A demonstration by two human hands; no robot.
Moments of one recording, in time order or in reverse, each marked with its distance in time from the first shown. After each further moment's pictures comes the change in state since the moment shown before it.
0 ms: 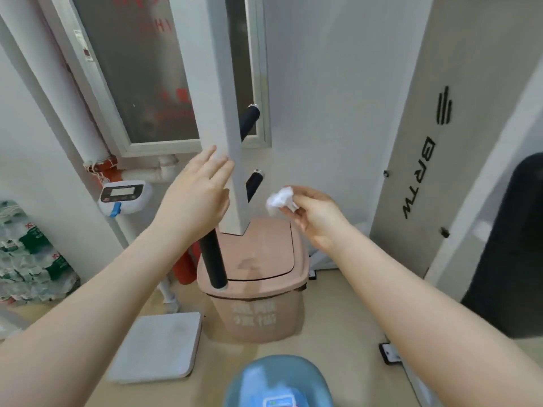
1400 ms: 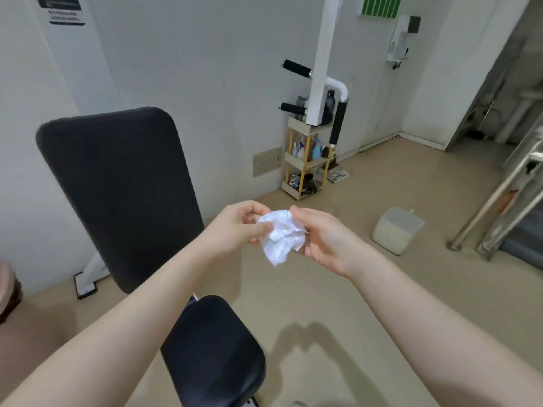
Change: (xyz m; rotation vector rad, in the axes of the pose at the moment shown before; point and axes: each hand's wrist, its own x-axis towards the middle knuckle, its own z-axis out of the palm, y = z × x) left_hand 0.114 0.781 -0.086 -1.615 -0.791 -0.022; right_hand -0.465 -0.239 -0.602 -0.221 0.430 0.071
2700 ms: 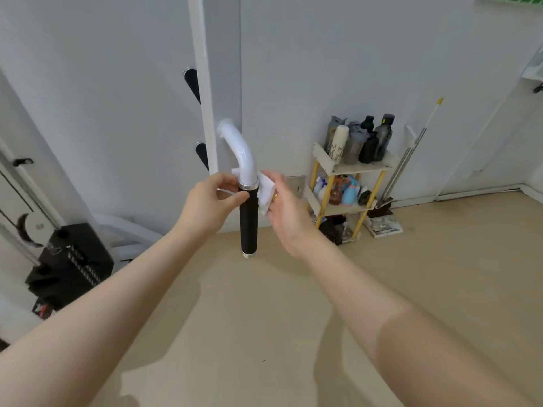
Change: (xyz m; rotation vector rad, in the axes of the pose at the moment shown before) left_hand 0.648 0.060 0.168 0.191 0.767 -0.138; right_hand 0.479 -0.202 -0.464 -0.027 -0.338 -0.187
